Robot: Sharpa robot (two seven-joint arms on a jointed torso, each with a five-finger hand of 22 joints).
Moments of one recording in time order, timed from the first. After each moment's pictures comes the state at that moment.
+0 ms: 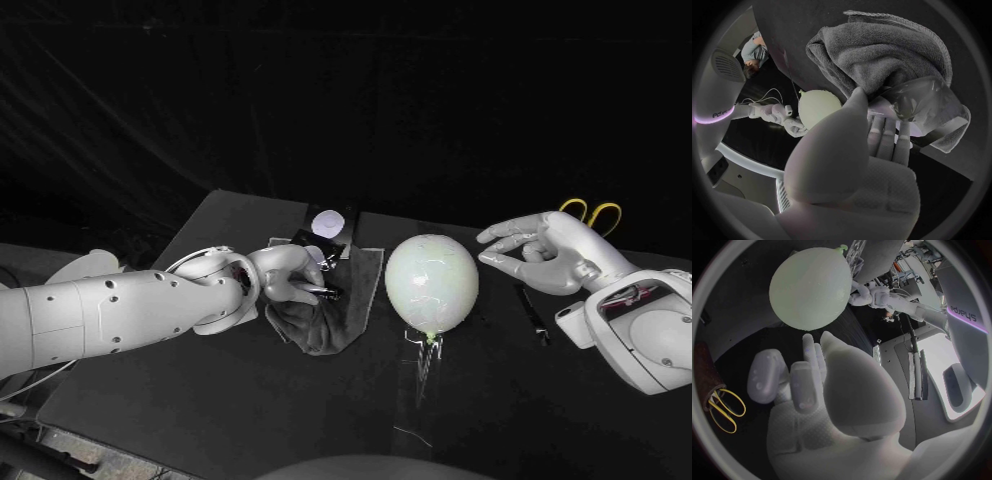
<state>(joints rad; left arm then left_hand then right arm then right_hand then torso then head) 1.09 -1.01 -0.12 1.51 -1.29 -0.28 0.06 1.74 -0.09 0.14 0.29 0.05 0.97 0.17 0.25 0.28 0.97 0.16 0.09 0.06 0.80 0.17 0.16 0.22 0.12 0.59 0.27 0.21 0.06 1.30 -0.98 -0.20 1.74 -1.08 -0.60 0.08 1.55 -0.13 0.26 0.29 0.05 0.97 0.17 0.09 0.42 1.21 0.10 0.09 0.07 1.46 0.01 1.41 1.17 0.08 1.44 0.12 1.15 1.31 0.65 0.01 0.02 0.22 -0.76</state>
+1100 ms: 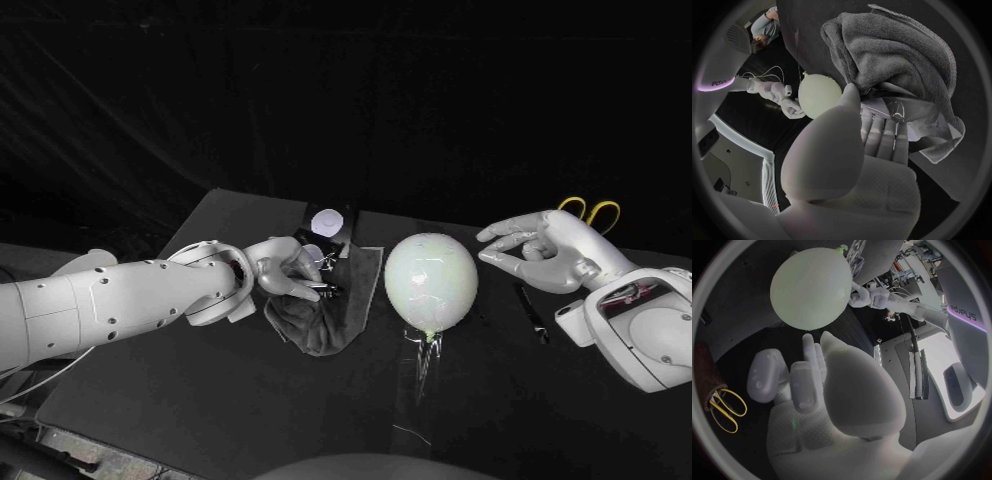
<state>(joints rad) 1.10 -1.02 -0.10 1.48 -1.05 -0.21 0.09 1.67 -0.14 0.04 0.29 0.05 0.96 0.19 0.24 0.26 0.97 0.18 0.07 0.06 0.80 0.18 0.13 0.20 0.17 0.56 0.29 0.16 0.05 1.30 -0.99 -0.20 1.74 -1.07 -0.60 0.08 1.55 -0.13 0.27 0.29 0.05 0.97 0.17 0.09 0.42 1.21 0.10 0.09 0.07 1.46 0.01 1.41 1.17 0.08 1.44 0.12 1.14 1.31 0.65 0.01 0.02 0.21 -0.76</state>
